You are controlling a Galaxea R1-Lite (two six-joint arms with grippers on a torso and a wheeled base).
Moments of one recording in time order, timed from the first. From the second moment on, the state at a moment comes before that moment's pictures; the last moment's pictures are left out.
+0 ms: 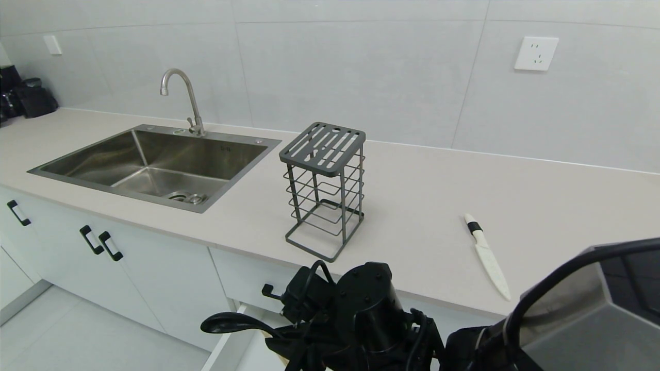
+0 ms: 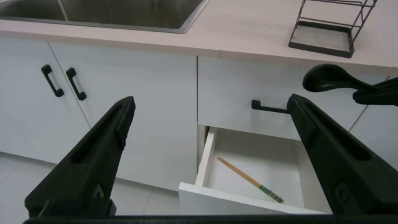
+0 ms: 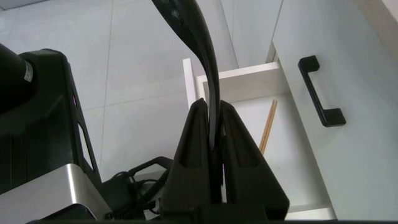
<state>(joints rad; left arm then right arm) 0.00 0.00 0.00 0.00 -0.08 0.01 1.06 2.16 -0.83 -0.86 0.18 0.08</state>
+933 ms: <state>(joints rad) 0.00 0.00 0.00 0.00 -0.08 0.01 1.06 2.19 -0.85 -0.84 0.19 0.09</state>
